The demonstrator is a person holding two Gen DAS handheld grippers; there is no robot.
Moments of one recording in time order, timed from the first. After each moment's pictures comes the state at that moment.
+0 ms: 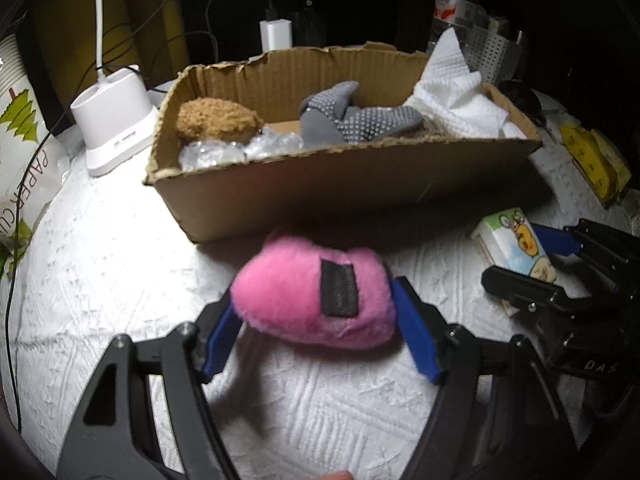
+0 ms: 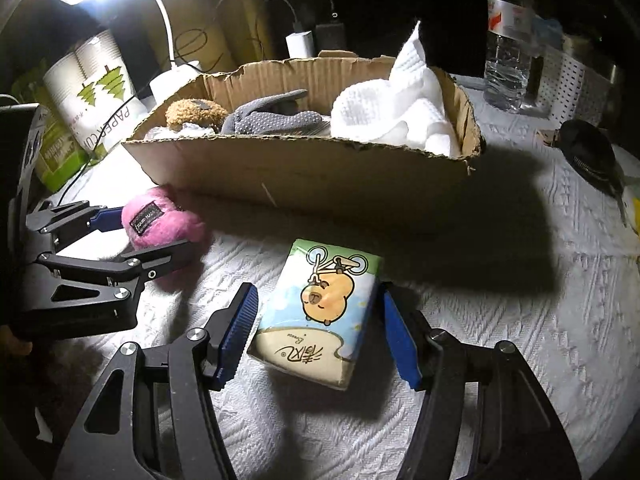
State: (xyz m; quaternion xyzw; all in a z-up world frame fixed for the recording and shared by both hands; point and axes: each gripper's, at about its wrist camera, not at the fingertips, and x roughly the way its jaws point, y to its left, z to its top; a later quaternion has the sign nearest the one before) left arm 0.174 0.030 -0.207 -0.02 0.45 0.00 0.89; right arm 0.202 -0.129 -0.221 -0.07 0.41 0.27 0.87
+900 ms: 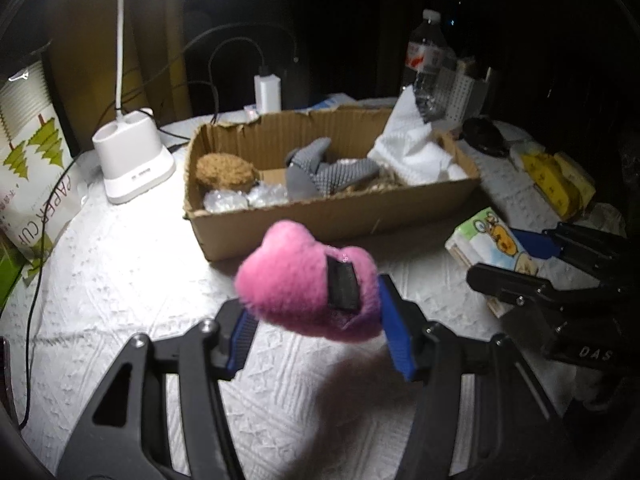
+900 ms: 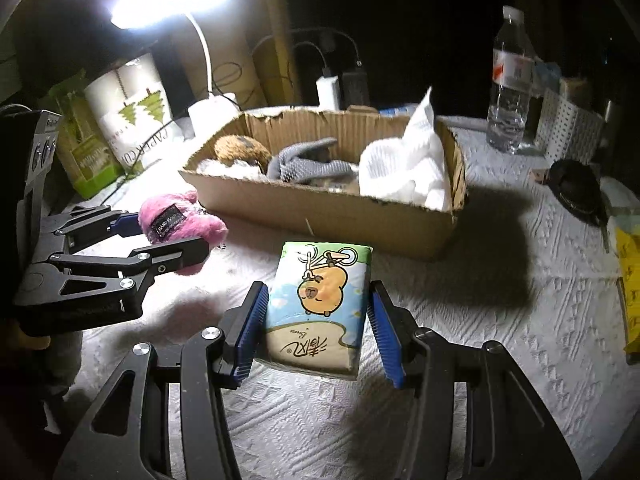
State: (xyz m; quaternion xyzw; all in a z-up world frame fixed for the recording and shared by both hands) left arm 0.125 0.026 -0.154 -0.03 0.40 -0.02 0.92; right arm 0.168 -0.137 -0.171 -0.07 0.36 0.30 0.88
